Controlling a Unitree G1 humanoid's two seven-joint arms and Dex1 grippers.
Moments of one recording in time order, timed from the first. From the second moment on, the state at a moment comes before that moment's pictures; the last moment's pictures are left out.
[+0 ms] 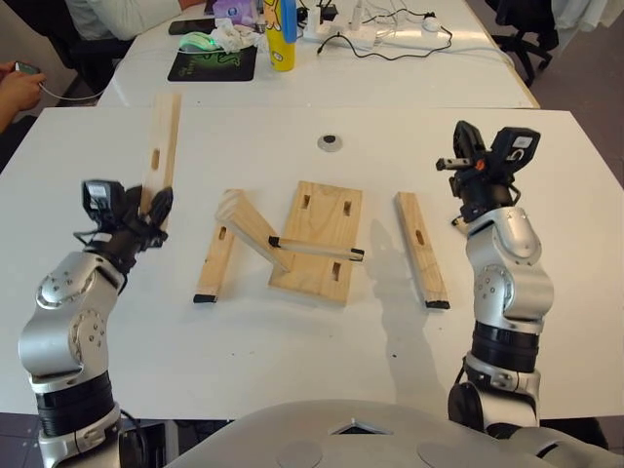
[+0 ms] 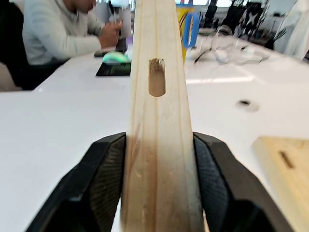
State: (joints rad) left arm -0.03 0.41 0.40 -0.47 -0.49 0.67 -0.33; right arm -0.30 -0.19 -0.28 -0.25 0.39 0.46 0.17
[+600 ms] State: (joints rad) left arm -0.25 0.41 0.41 -0.61 -1.51 0.72 -0.16; right arm -0.54 -0.24 -0.35 -0.22 1.77 0.90 0.12
